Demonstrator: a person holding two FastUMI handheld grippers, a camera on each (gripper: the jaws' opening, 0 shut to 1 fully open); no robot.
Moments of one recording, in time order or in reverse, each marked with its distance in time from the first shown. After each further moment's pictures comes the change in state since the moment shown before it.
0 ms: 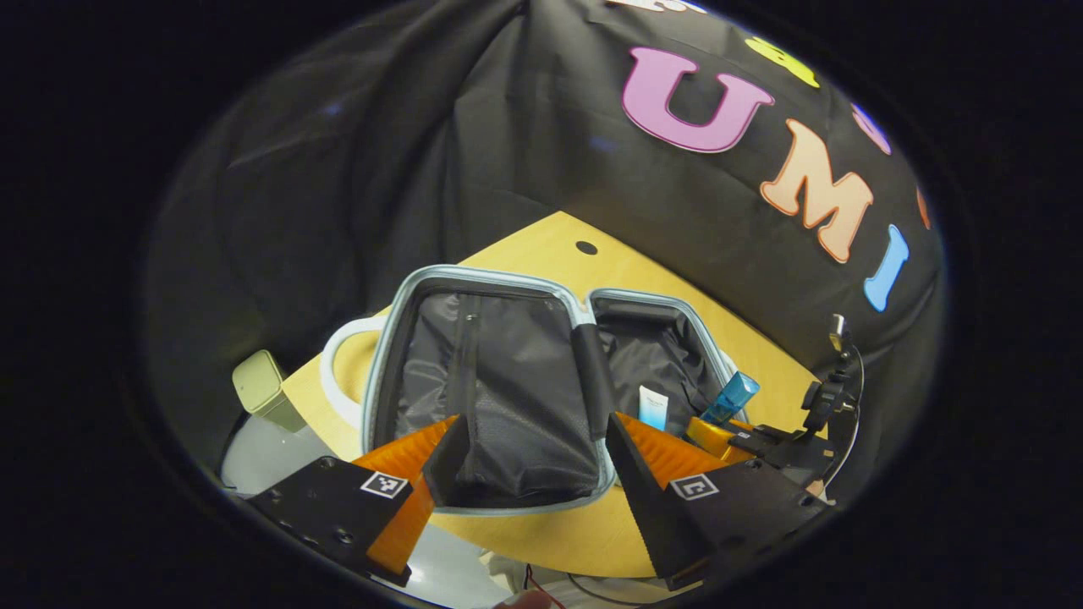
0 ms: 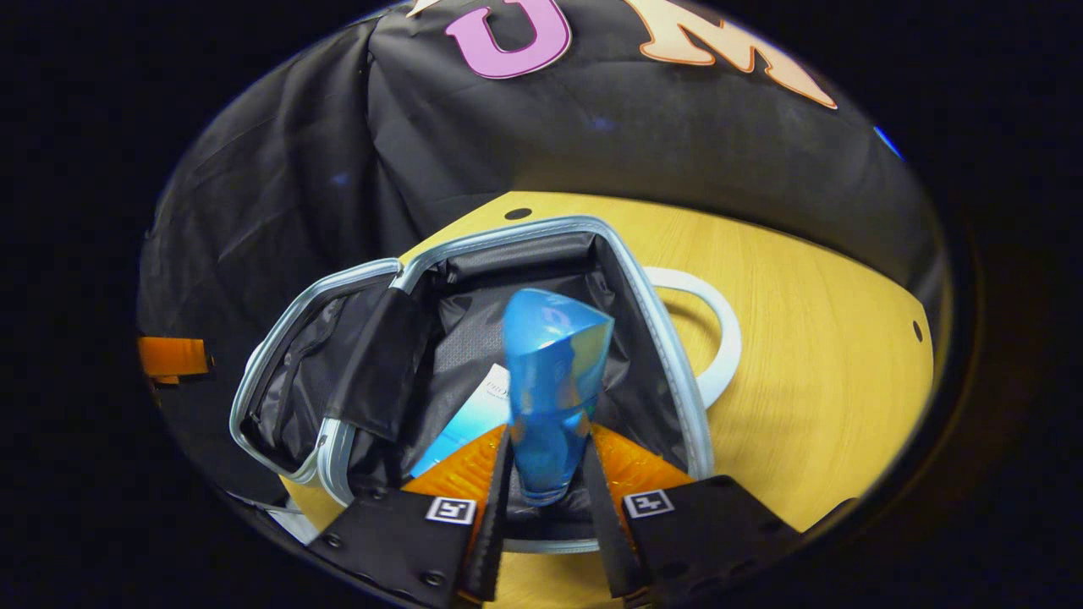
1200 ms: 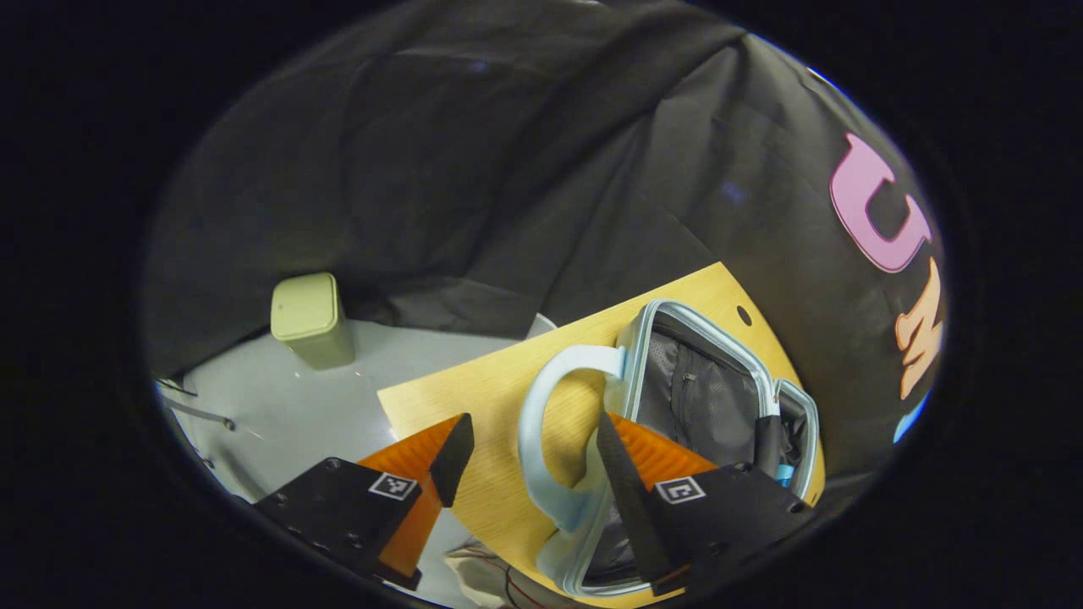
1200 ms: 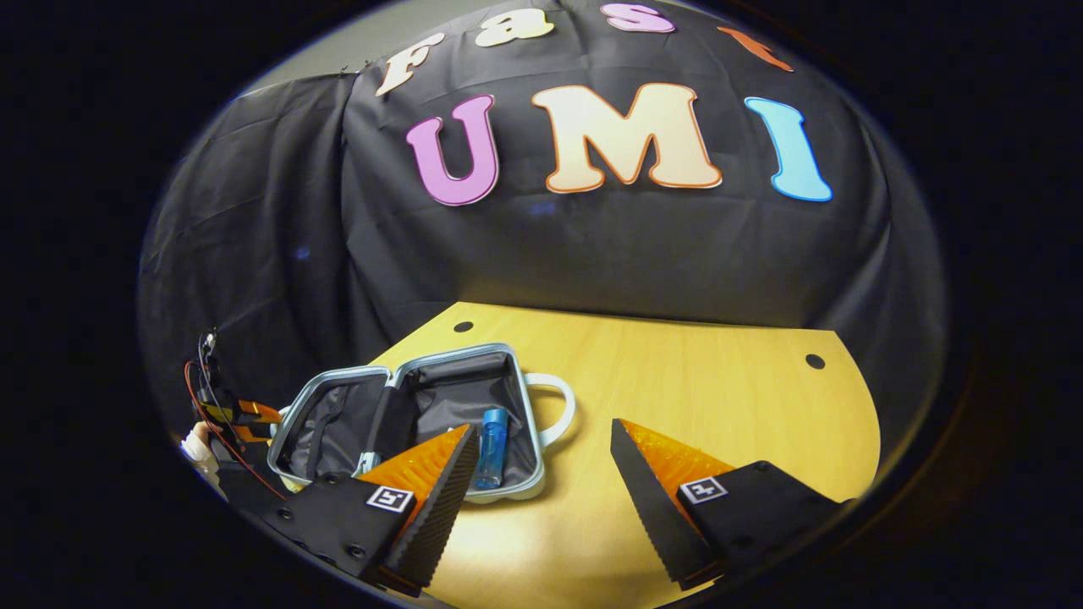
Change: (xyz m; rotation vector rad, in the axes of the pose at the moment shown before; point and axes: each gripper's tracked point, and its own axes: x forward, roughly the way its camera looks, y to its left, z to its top) left arm 0.079 0.200 -0.002 -0.404 -0.018 0.202; right arm -0.201 -0.084 0.072 0.063 -0.324 -0.186
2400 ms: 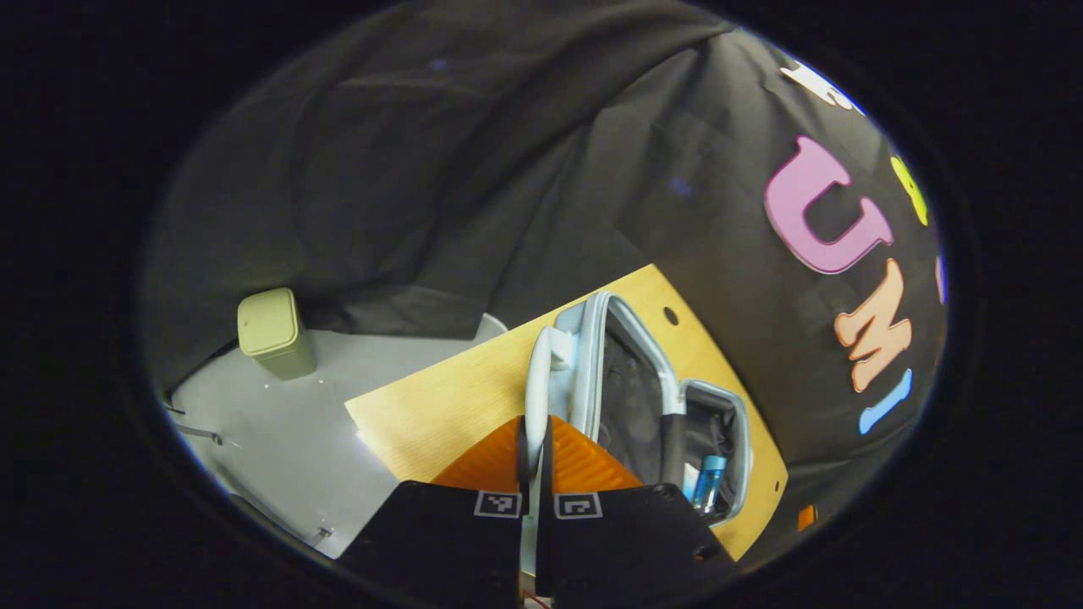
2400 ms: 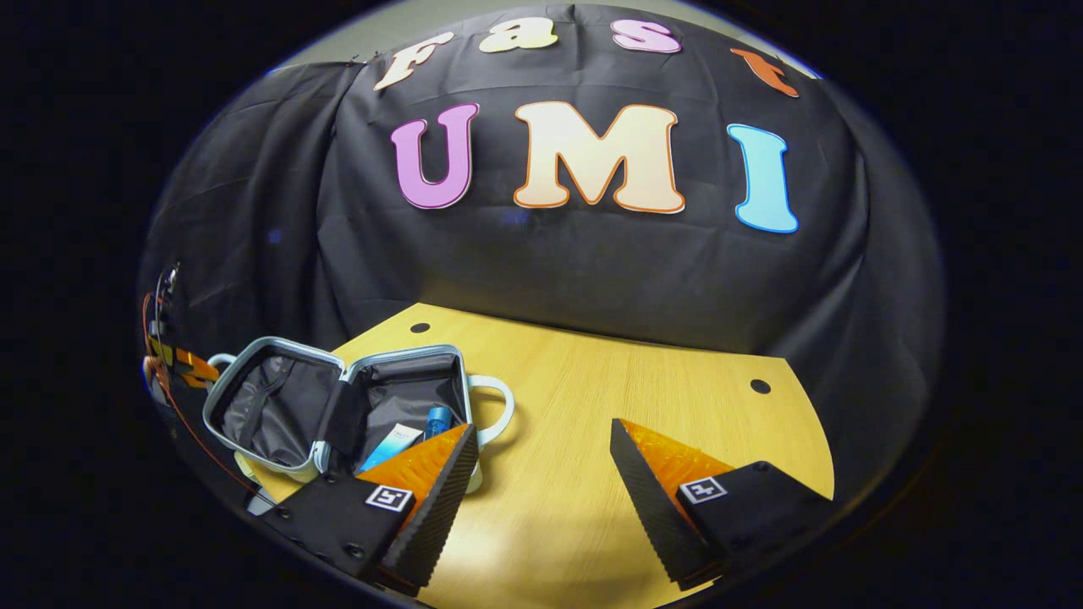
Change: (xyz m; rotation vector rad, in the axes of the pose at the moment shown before) left arm -0.088 -0.085 0.035 0.088 -0.008 -0.183; right arm -0.015 -0.037 0.005 -0.077 -0.033 -0.107
